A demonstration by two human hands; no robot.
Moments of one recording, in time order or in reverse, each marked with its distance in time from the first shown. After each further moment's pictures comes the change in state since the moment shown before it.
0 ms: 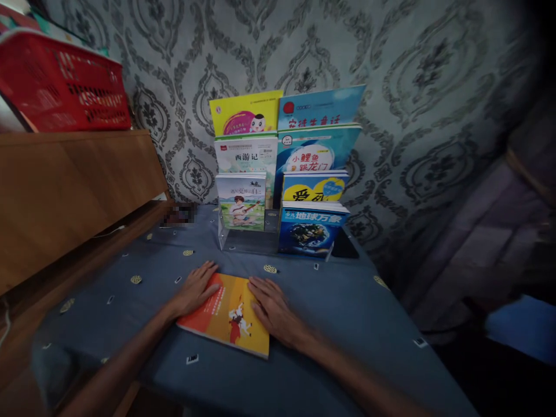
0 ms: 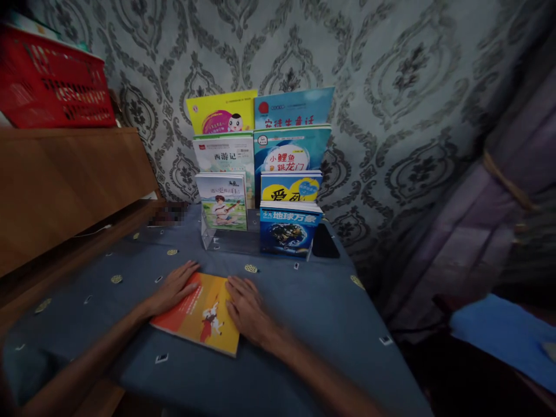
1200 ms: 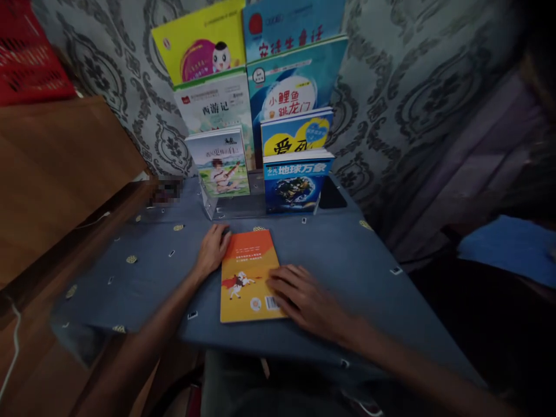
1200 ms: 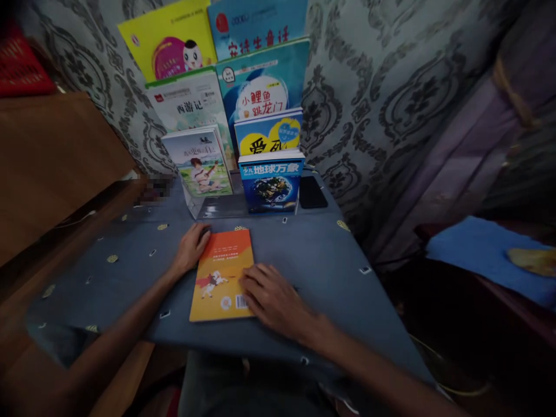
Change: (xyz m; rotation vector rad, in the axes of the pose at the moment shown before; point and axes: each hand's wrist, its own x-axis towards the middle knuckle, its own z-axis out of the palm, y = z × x) left_hand 0.047 0.071 0.015 -0.116 0.298 0.061; right_hand -0.076 -0.029 -0.062 -0.024 0.012 -0.056
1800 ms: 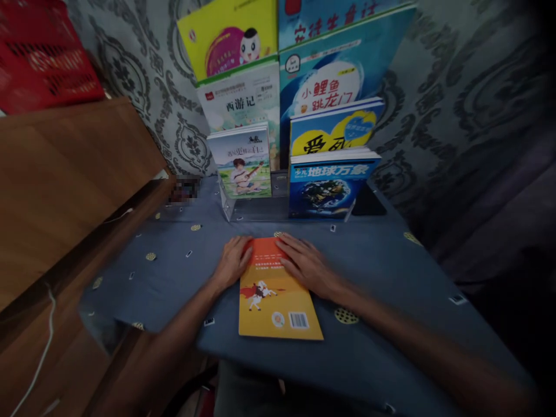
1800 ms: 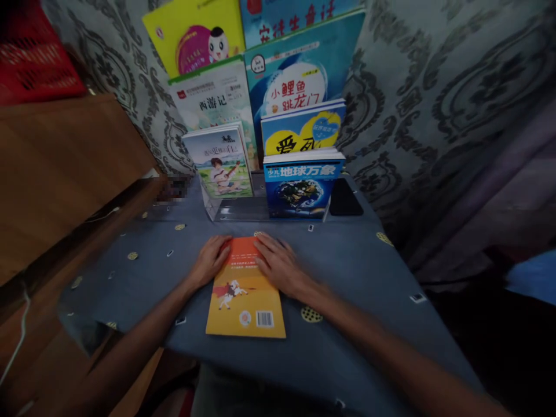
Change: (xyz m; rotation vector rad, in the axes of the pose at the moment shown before) left_hand -0.015 0.003 0.004 -0.061 -0.085 0.019; right_hand 0.064 0.069 0.041 -0.025 -0.083 0.234
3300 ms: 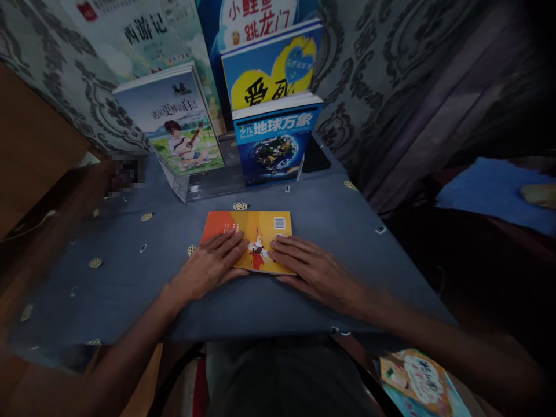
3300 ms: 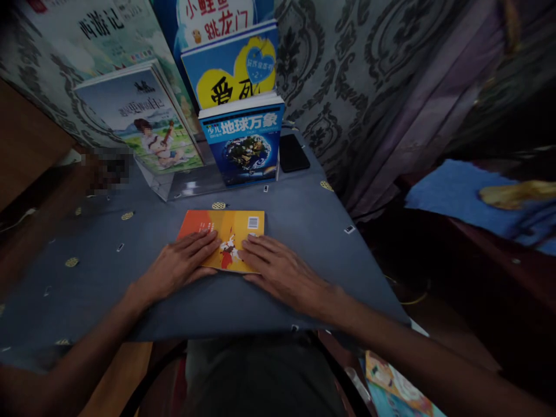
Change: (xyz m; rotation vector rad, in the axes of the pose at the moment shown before) left_hand -0.020 0.051 -0.020 0.266 -0.252 0.638; right_hand -0.104 -0.019 -0.037 0.010 0.085 -0.143
